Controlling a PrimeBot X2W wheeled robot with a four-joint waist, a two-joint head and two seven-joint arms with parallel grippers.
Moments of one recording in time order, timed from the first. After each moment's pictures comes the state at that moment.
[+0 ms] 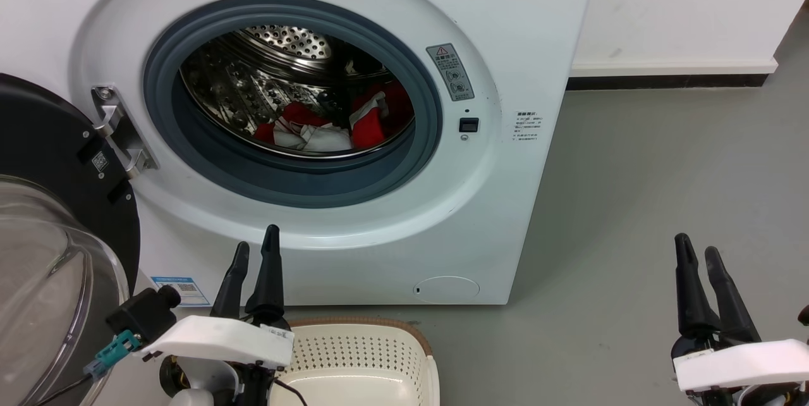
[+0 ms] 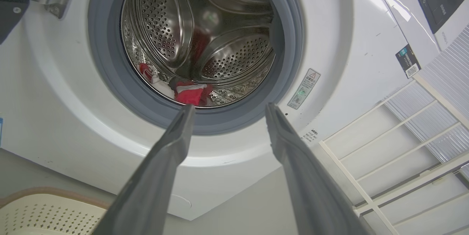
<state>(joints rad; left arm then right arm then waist) -0.07 0.05 -0.06 0.09 -0.80 -0.05 -0.10 0.05 -0.05 -0.07 -0.02 0.71 0.13 -0.10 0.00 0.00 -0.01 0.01</state>
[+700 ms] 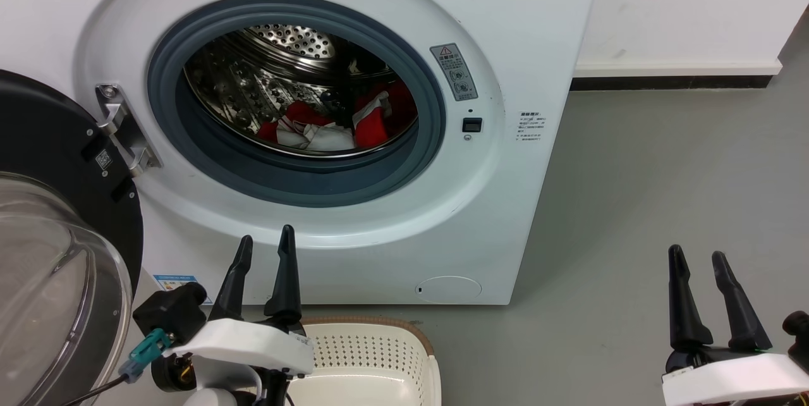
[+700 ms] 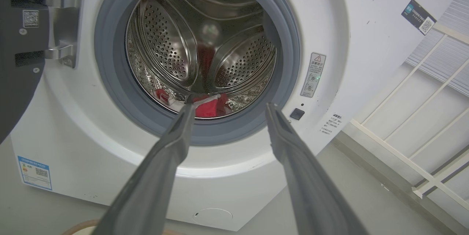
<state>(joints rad) -0.06 0.05 -0.10 0.08 -0.54 -0.02 -0.15 0.08 -0.05 -0.07 -0.04 0.42 0.13 -0.15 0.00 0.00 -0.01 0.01</state>
